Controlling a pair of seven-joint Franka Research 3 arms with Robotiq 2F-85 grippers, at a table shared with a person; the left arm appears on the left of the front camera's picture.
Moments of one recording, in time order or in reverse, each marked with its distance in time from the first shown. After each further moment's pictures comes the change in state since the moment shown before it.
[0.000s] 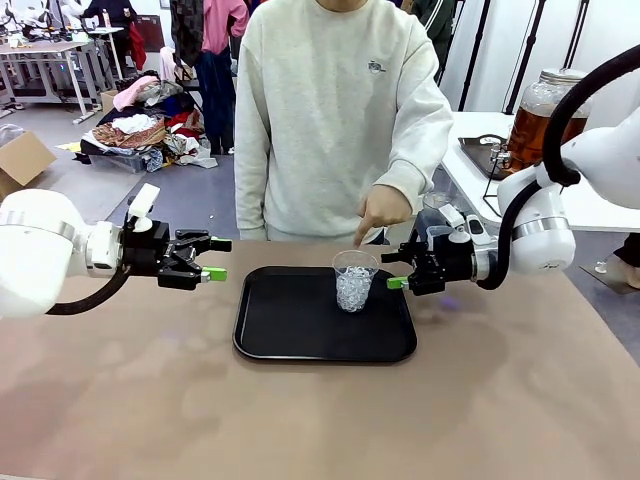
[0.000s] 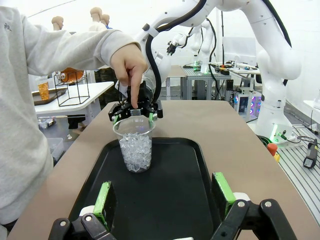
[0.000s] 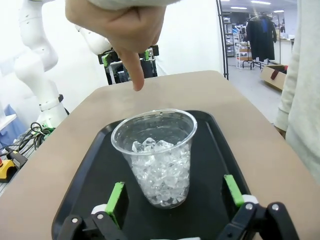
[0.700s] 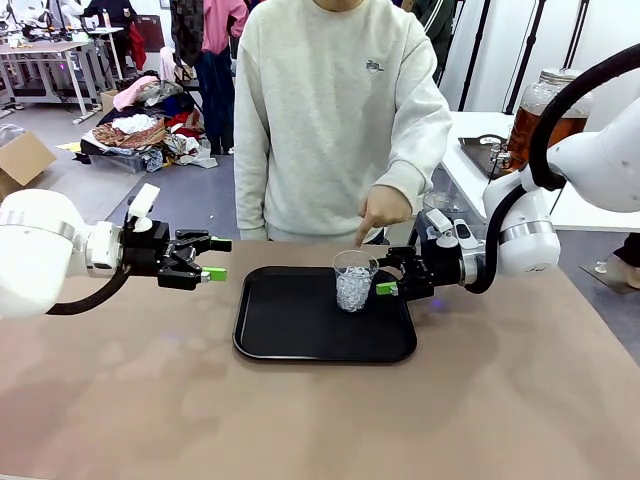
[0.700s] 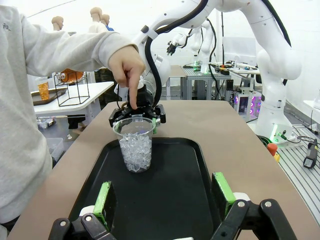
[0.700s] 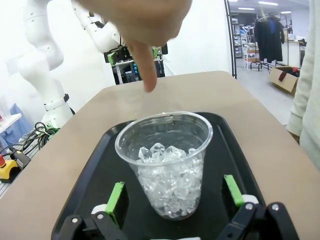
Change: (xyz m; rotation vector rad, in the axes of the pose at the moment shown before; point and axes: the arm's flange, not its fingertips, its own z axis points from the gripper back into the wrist) left arm 0.000 0.000 0.000 0.000 0.000 0.000; right arm -0.003 0.003 -0.021 0.040 -0.006 -0.002
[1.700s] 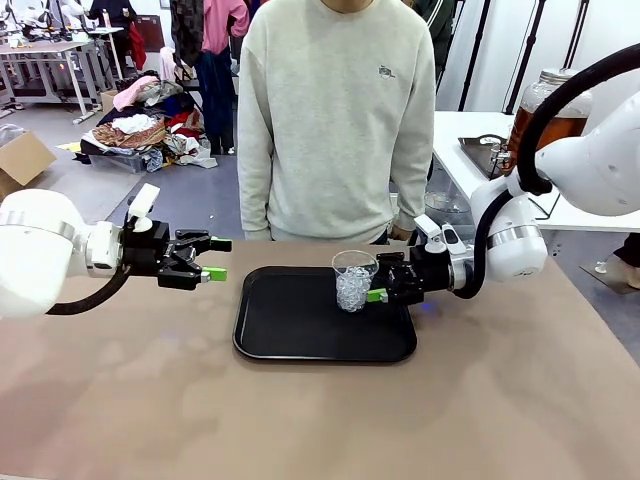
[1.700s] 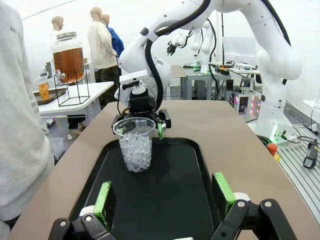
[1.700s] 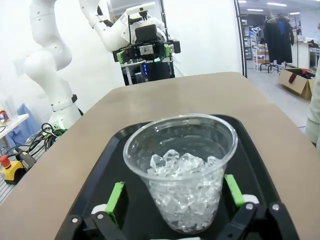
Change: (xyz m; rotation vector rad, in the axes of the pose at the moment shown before) left arm 0.000 0.000 0.000 0.000 0.000 0.000; right arm -0.005 0.006 -0.024 0.050 -0.010 -0.008
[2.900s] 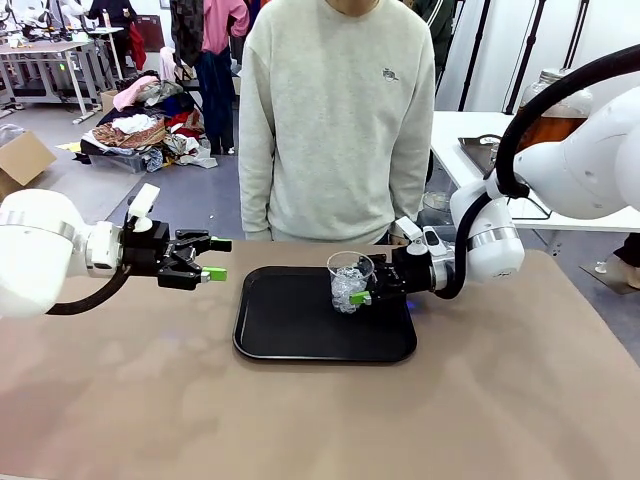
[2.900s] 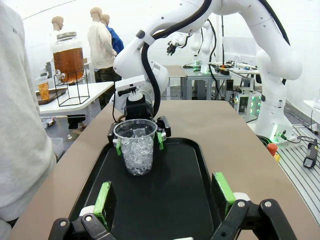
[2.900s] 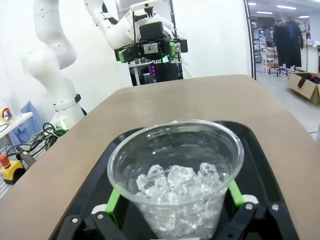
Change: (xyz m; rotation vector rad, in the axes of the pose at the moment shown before) left arm 0.000 0.000 0.000 0.000 0.000 0.000; right arm -0.003 -0.009 -0.035 0.048 -0.011 0.012
